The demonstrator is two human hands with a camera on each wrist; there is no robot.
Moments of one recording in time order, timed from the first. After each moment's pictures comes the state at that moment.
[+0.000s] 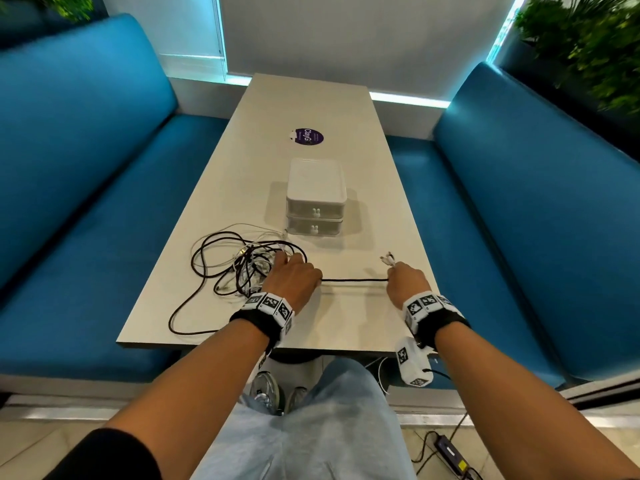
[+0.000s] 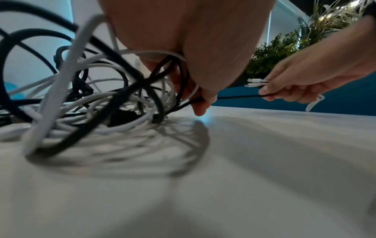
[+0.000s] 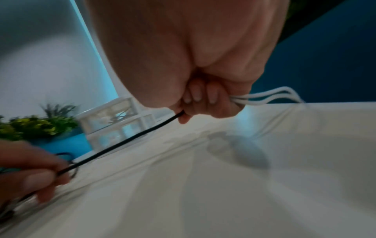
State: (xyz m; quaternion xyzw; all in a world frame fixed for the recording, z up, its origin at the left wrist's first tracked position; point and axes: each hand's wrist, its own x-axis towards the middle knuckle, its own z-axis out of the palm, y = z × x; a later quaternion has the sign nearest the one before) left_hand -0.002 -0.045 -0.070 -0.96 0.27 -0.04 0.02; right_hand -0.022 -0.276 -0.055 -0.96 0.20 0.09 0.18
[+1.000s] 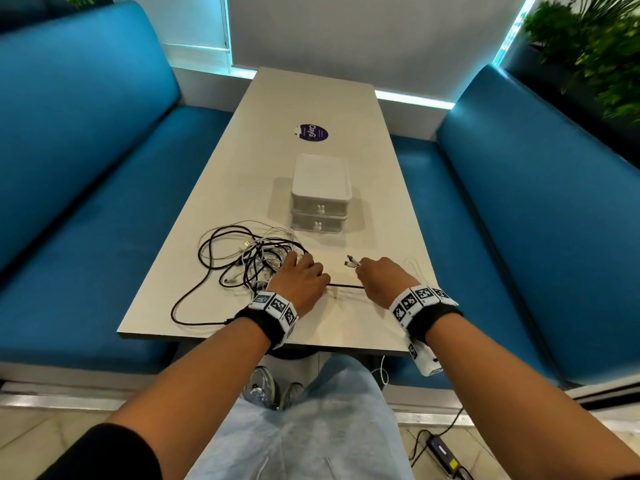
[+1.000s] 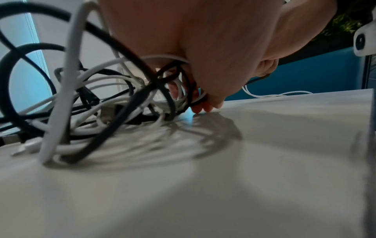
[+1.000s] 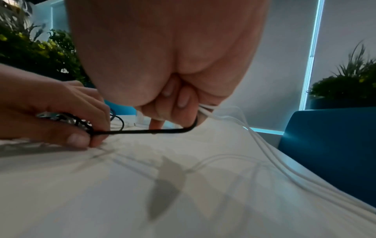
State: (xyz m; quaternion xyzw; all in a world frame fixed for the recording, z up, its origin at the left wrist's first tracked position) left_hand -0.013 -0.045 -0.074 -0.94 0.33 -0.06 0.09; right_hand -0.023 -0.239 -0.033 -0.99 -0.05 0.10 0.02
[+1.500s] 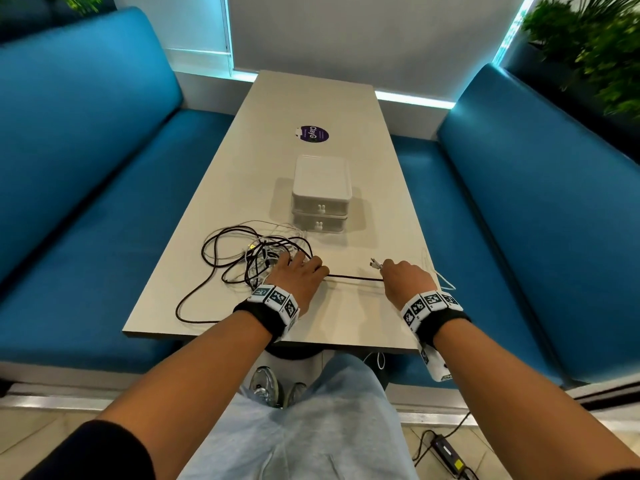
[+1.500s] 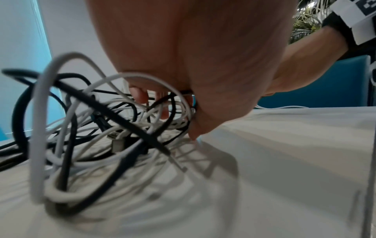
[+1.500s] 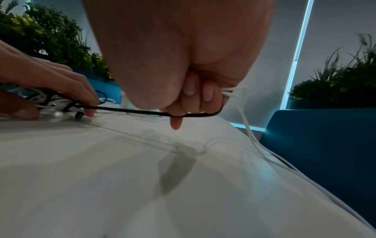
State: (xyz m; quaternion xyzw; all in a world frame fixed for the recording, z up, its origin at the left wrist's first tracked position) left_hand -0.015 -0.036 -0.061 -0.95 0.29 0.03 0.08; right_hand -0.034 -0.267 -0.043 -0.99 0.02 0.07 -0.09
